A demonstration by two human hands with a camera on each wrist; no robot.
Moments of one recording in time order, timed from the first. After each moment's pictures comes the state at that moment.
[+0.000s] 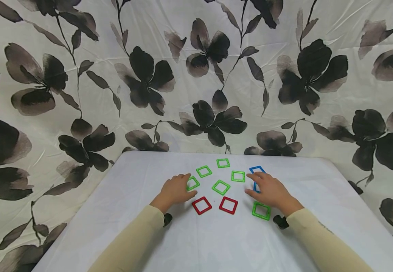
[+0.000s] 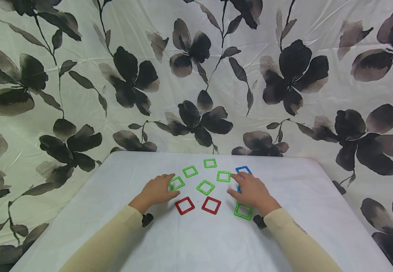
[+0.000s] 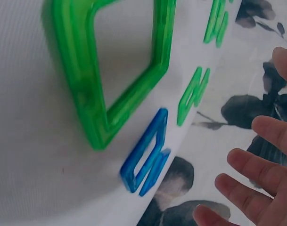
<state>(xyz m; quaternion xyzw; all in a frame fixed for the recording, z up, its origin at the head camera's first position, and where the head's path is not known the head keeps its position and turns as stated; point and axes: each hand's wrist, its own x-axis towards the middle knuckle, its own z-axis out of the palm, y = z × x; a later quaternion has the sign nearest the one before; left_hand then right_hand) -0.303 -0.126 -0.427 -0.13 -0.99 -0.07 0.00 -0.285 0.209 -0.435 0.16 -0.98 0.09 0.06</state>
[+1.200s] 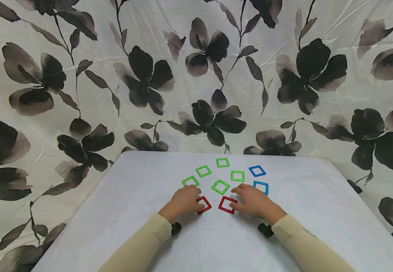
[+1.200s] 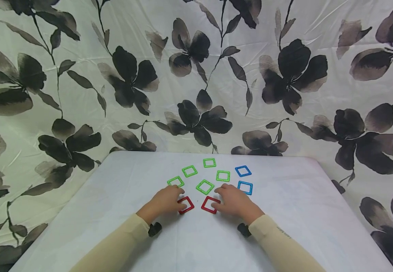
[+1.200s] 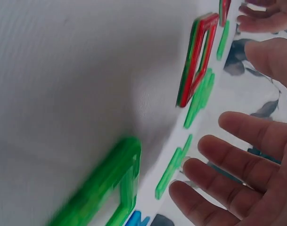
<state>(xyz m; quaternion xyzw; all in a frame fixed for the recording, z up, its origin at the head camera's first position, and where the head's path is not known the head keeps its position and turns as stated) -0.280 -0.095 -0.436 -0.18 -0.98 -0.07 -0.04 -0.269 0.158 -0.446 0.22 -0.97 0.14 0.00</state>
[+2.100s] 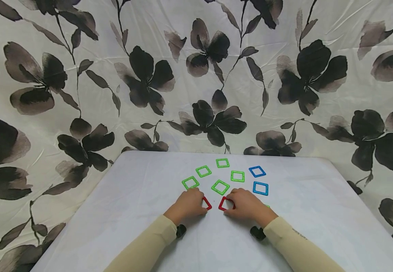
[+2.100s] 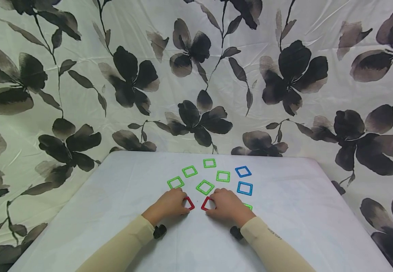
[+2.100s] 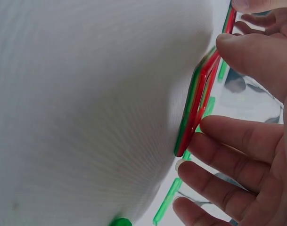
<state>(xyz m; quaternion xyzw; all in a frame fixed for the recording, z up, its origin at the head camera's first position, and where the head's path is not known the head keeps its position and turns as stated) -0.276 -0.083 -0.444 -0.20 -0.98 -0.07 -0.04 -0.266 0.134 -0.454 0.23 -0.97 0.12 -0.01</state>
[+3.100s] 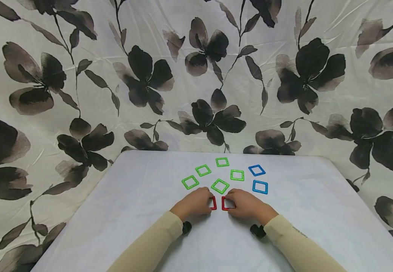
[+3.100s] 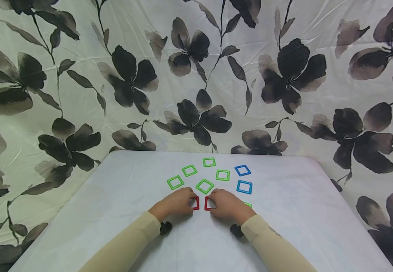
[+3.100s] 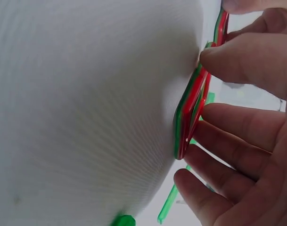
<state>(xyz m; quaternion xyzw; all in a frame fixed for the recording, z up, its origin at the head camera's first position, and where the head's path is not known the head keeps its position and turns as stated) -0.283 -0.065 -0.443 -0.25 -0.96 -0.10 -0.10 -0.265 0.137 -0.450 0.24 -0.96 0.16 -0.05</state>
